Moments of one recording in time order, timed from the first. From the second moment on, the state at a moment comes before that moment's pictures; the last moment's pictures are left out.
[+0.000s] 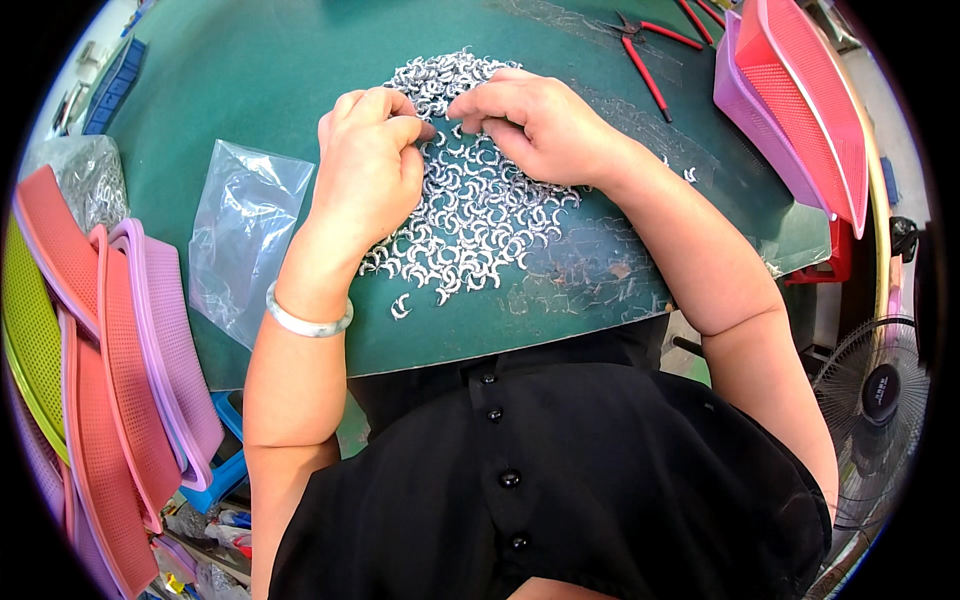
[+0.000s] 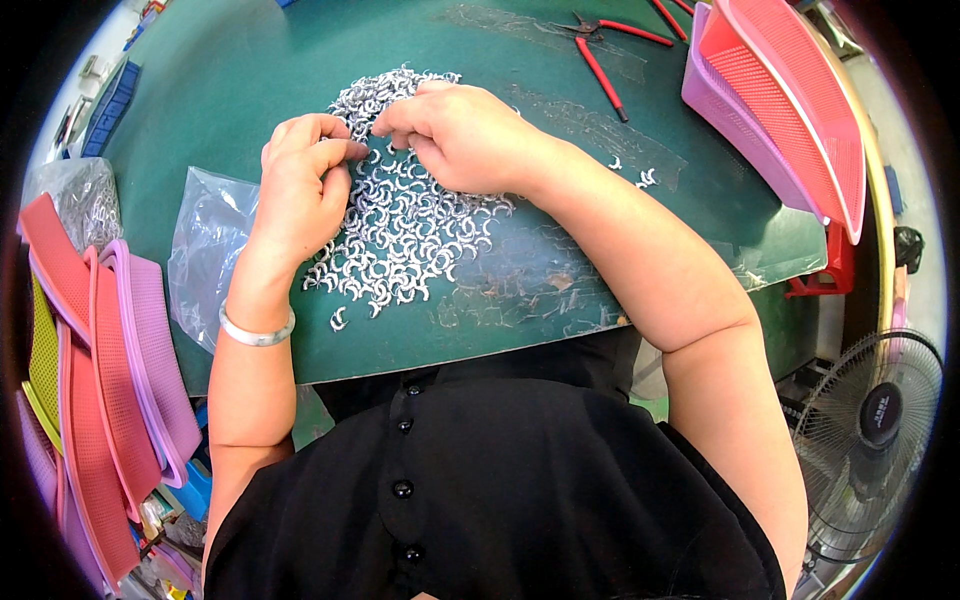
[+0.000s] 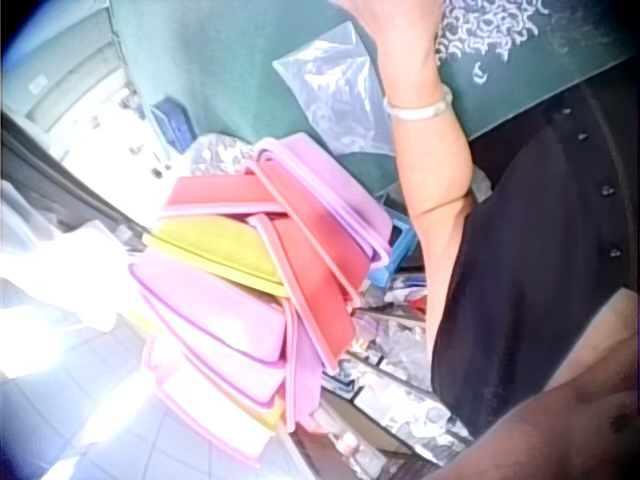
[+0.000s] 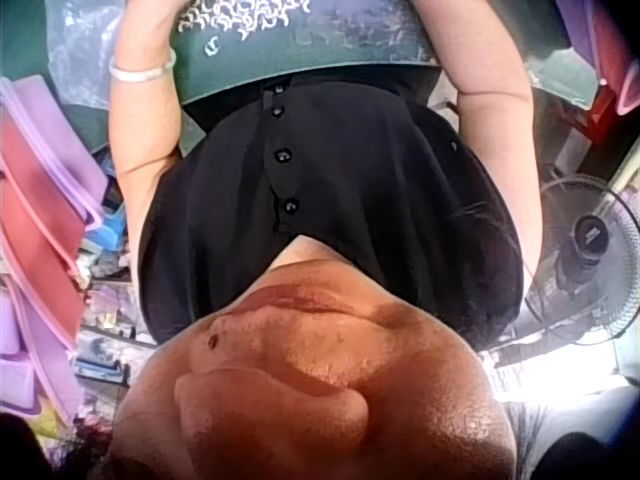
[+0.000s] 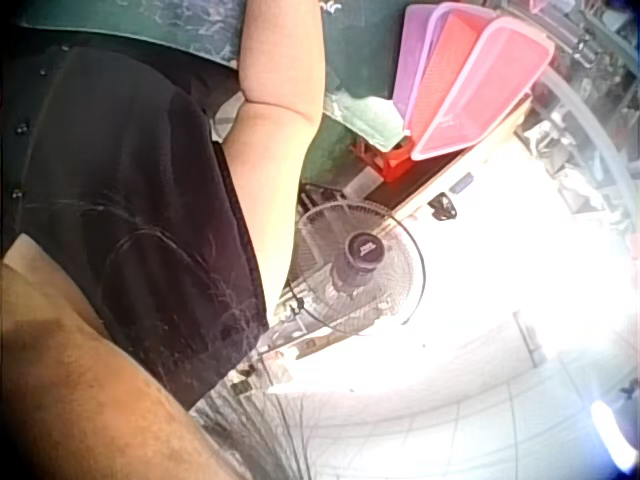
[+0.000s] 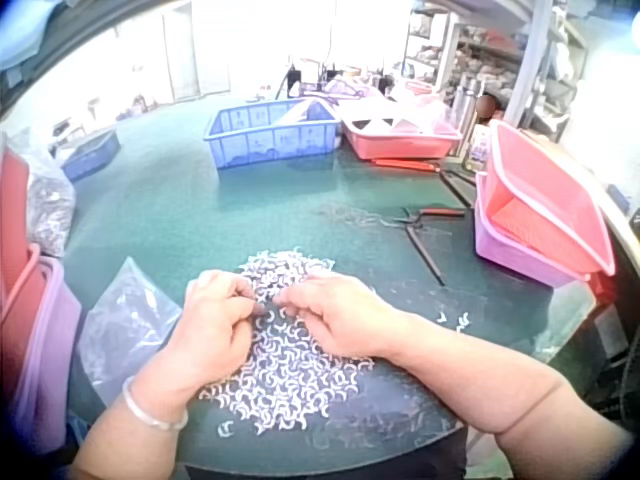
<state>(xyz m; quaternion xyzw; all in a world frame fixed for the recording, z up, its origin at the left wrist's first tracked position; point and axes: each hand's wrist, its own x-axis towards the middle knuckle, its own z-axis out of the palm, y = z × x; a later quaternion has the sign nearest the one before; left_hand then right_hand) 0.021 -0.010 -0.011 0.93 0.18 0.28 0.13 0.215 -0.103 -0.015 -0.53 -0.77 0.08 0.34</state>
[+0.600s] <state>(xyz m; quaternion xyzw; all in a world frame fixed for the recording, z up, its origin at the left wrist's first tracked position) 0.031 -0.008 -0.013 0.94 0.17 0.28 0.13 0.214 -0.103 -0.015 -0.55 -0.76 0.06 0.35</state>
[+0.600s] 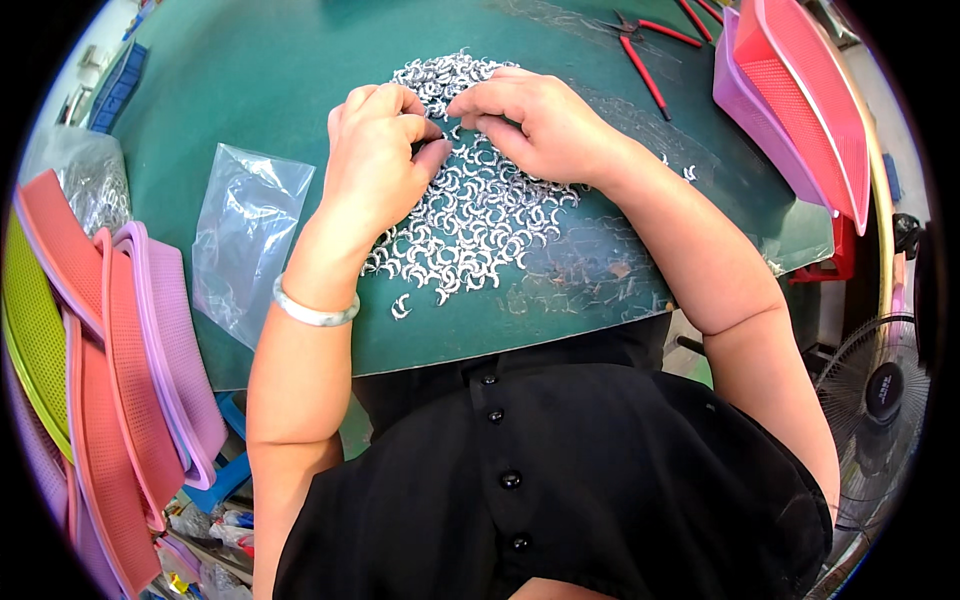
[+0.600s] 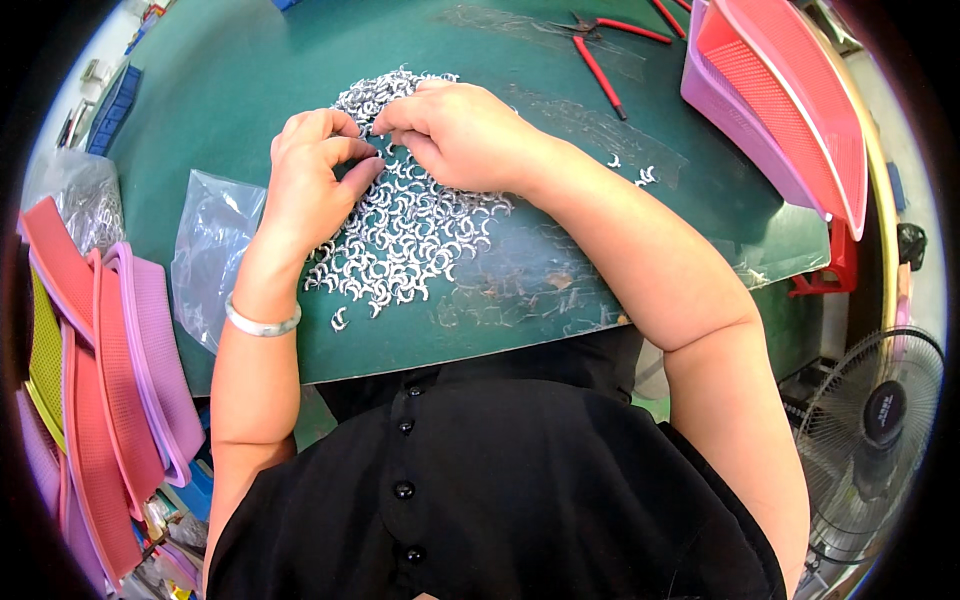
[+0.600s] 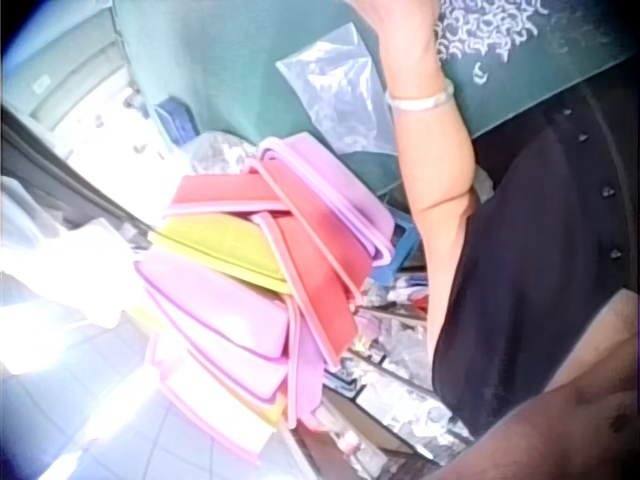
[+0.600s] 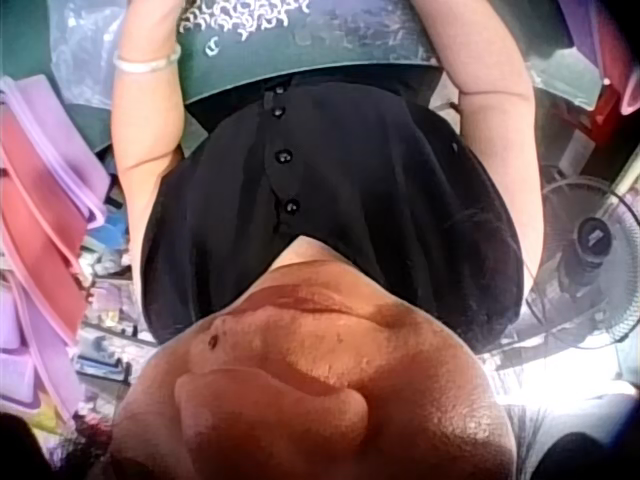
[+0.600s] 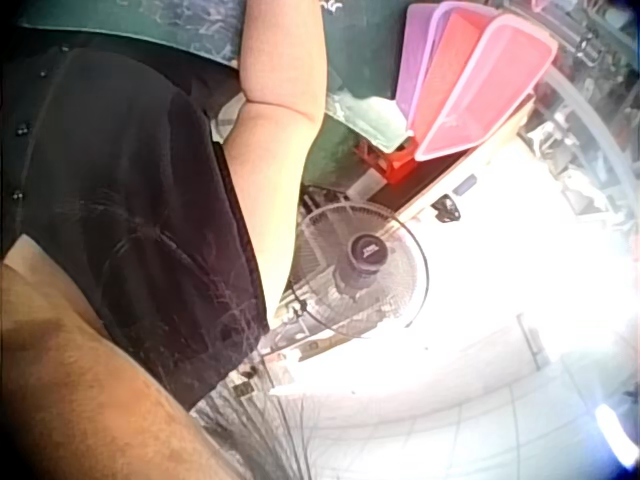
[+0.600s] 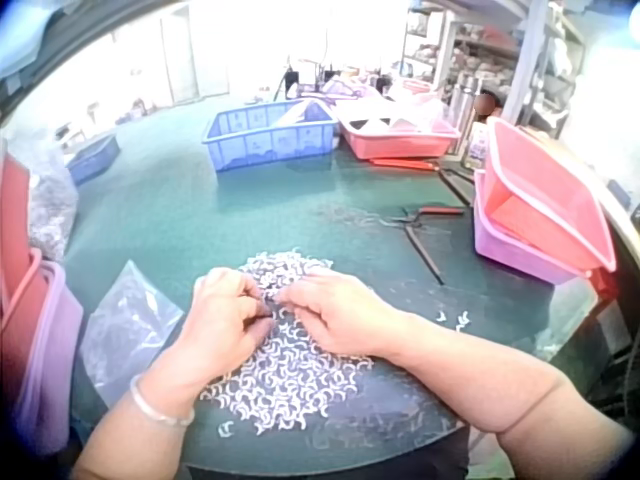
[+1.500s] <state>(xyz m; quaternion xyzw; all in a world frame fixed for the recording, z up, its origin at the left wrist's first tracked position) 0.036 -0.019 0.003 0.88 0.07 0.46 0.12 0.203 -0.110 -0.001 -0.48 -0.62 0.32 0.53</state>
